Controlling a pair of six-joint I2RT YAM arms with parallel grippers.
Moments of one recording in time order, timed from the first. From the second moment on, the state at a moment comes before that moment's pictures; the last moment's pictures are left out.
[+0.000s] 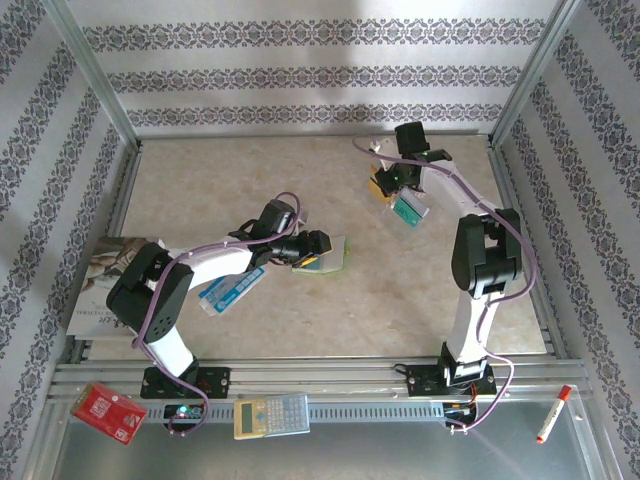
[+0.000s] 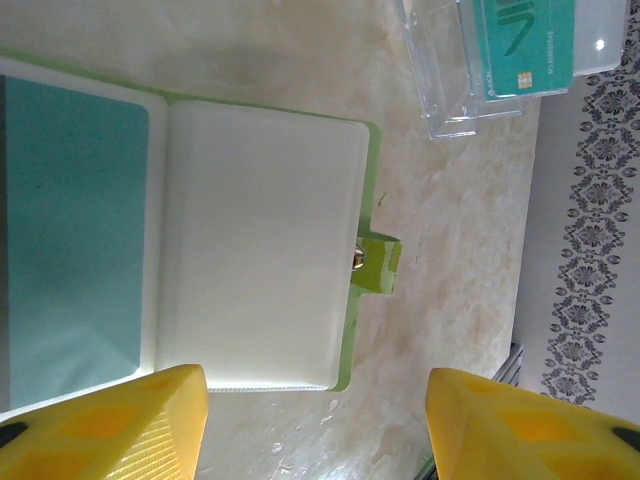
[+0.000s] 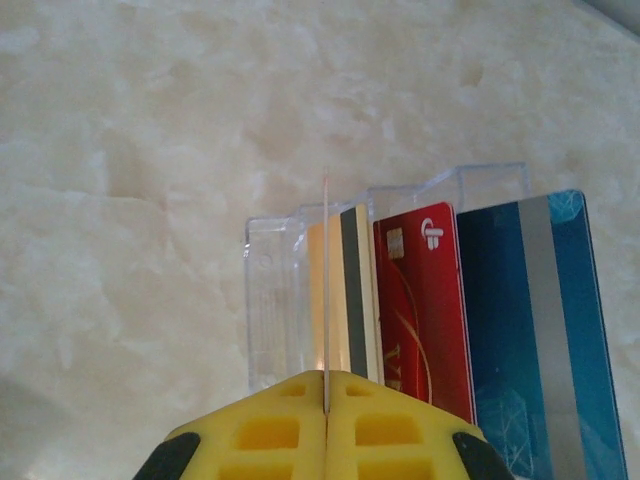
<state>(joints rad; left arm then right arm) -0.57 1.69 0.93 0.00 0.48 -0.94 0.19 1.95 1.62 -0.63 -0.16 -0.35</state>
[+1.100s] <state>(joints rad) -0.57 1.71 0.94 -0.01 0.48 -0.94 0.18 2.04 1.68 -0.64 -0.16 -0.39</state>
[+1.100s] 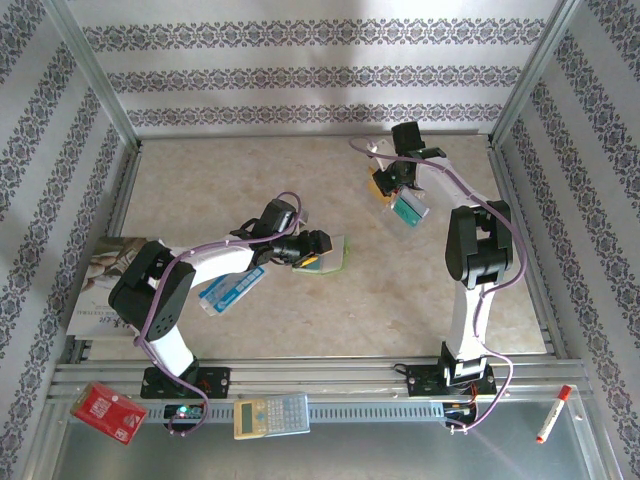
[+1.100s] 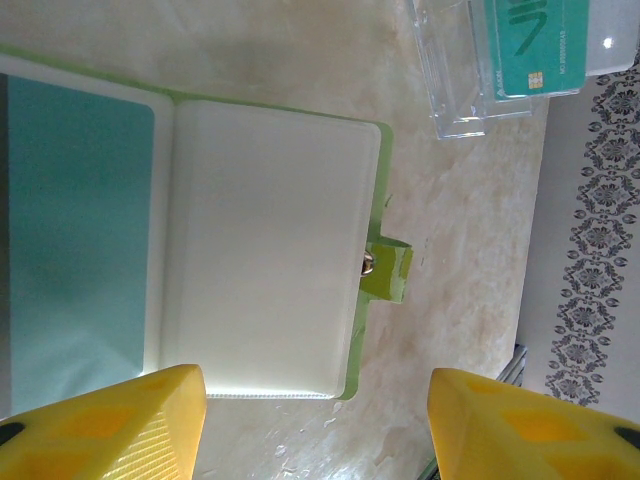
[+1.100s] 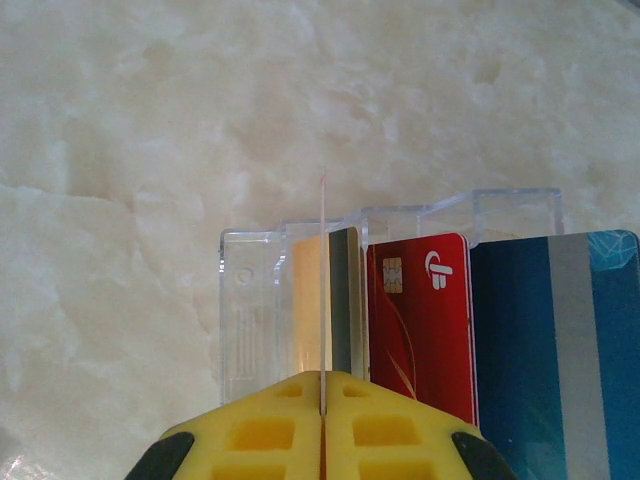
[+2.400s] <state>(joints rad) -0.60 1.77 1.00 -0.02 0.50 -0.93 0.17 1.63 1.43 -0.57 -0.24 0.00</state>
